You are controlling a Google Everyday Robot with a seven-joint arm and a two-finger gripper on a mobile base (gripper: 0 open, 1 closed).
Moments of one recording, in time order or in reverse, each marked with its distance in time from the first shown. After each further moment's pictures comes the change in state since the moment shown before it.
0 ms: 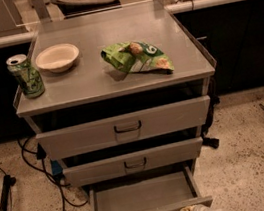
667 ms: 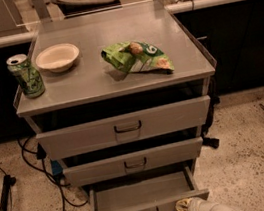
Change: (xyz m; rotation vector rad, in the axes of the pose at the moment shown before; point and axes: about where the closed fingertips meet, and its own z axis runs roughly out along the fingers) arm -0.004 -0.028 0.017 0.045 -0.030 -0.020
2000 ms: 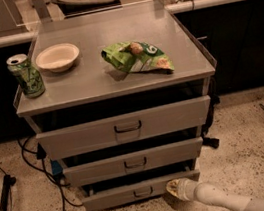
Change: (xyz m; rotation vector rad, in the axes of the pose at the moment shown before) arm -0.017 -0.078 0.058 0.038 0.010 -0.011
